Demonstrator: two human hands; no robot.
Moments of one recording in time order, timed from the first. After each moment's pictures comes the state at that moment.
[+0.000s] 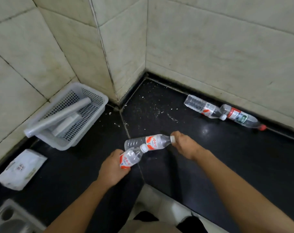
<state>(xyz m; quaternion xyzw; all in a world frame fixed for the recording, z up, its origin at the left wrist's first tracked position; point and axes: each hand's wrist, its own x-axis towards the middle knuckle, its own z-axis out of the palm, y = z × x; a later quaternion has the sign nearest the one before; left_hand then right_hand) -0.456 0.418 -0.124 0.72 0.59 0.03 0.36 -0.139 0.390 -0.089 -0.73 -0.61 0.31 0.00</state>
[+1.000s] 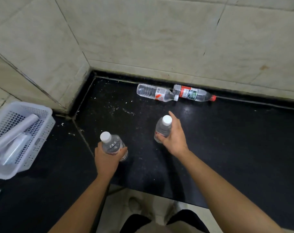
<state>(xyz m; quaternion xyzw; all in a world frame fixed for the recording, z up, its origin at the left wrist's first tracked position) -0.287 0.376 -0.124 0.60 0.65 0.24 0.40 -0.044 0.289 -0.097 -0.81 -0.36 0.26 0.40</state>
